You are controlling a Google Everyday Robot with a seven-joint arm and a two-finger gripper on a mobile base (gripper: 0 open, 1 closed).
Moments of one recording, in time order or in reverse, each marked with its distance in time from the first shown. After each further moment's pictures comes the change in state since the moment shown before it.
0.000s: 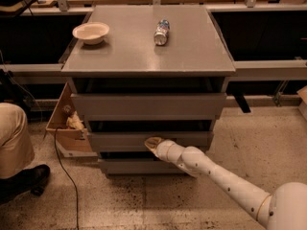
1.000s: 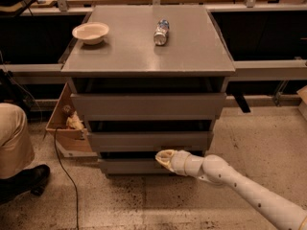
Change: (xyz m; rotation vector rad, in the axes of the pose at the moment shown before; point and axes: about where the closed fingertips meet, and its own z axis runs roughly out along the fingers) arm 0.001 0.039 -0.096 -0.145 0.030 0.026
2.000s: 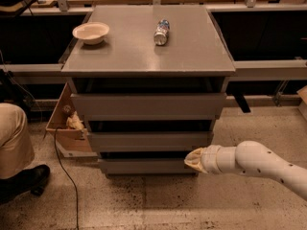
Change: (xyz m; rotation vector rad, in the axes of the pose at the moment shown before) arm -0.043 -0.003 -0.167 -0.062 0.351 -0.142
